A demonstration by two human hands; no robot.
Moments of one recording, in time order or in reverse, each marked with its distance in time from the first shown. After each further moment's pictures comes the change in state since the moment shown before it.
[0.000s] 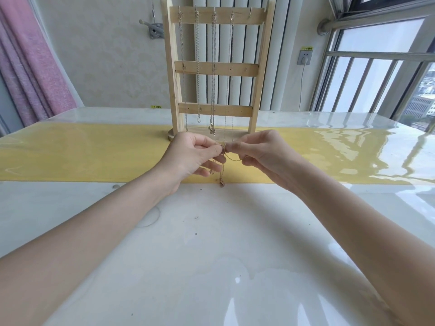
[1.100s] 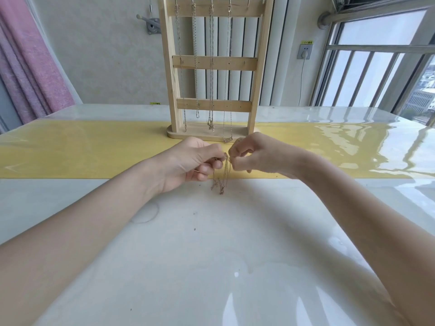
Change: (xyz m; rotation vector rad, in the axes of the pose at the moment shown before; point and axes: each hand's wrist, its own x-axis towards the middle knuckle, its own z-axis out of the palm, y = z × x) left_hand -0.003 0.005 -0.002 -0.069 -0.281 -0.192; right_hand -0.002 -0.004 -0.007 -0.653 -0.322 -0.066
